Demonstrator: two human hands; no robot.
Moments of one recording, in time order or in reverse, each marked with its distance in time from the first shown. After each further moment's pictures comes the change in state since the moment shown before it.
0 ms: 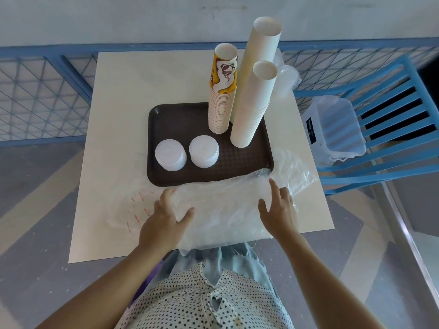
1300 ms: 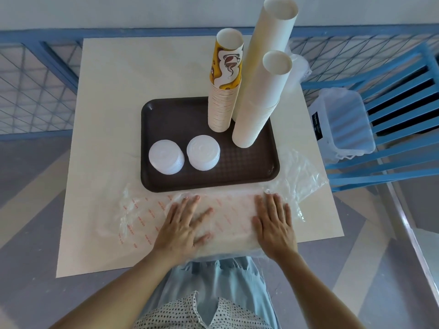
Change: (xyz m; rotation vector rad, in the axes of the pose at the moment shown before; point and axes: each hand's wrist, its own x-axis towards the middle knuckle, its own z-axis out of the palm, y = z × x) left_hand 0.041 -0.031 0.072 0.513 -0.181 0.576; right_hand -0.007 0.043 0.065 -0.268 -0.097 -0.221
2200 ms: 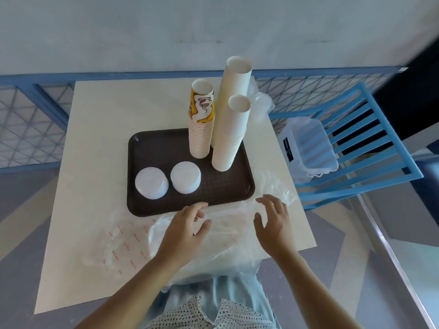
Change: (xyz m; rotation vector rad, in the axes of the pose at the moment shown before) left_hand 0.018 0.063 -0.108 -0.760 0.313 -0.156; right_hand 0.012 -0.007 -0.112 0.358 0.400 0.060
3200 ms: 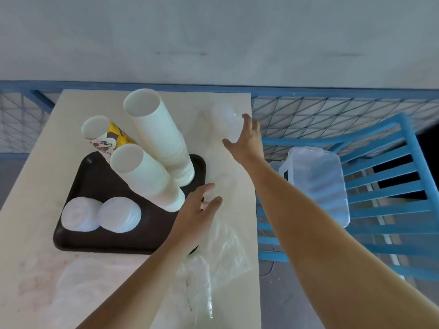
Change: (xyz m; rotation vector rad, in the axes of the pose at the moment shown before) left_hand 0.224 0.184 0.137 -0.317 0.129 -0.413; right_hand 0.419 0.088 0.016 0.173 -0.249 0.004
